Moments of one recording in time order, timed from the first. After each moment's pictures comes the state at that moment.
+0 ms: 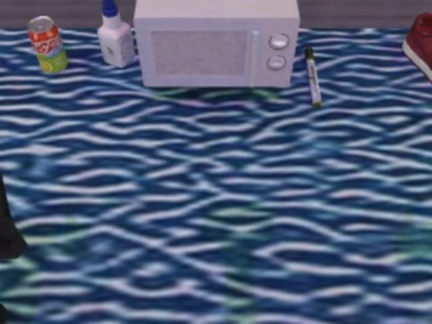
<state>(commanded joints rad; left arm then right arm) 0.00 0.00 0.00 0.00 0.00 0.00 0.00 0.00 0.00 0.00 0.00 0.00</state>
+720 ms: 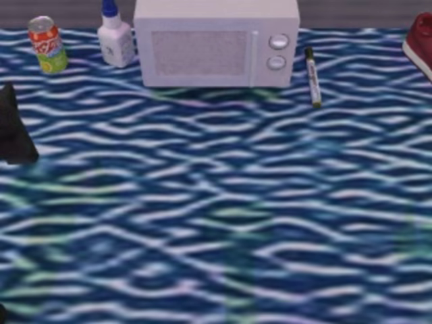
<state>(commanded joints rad) -0.24 0.56 0.46 -0.02 -0.21 -0.12 0.00 0.00 0.00 0.00 0.00 0.00</state>
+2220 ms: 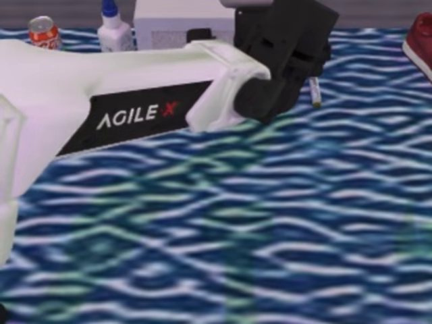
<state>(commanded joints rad) -0.81 2.06 1.57 -0.11 -0.72 -0.42 0.00 0.00 0.00 0.00 0.00 0.00</state>
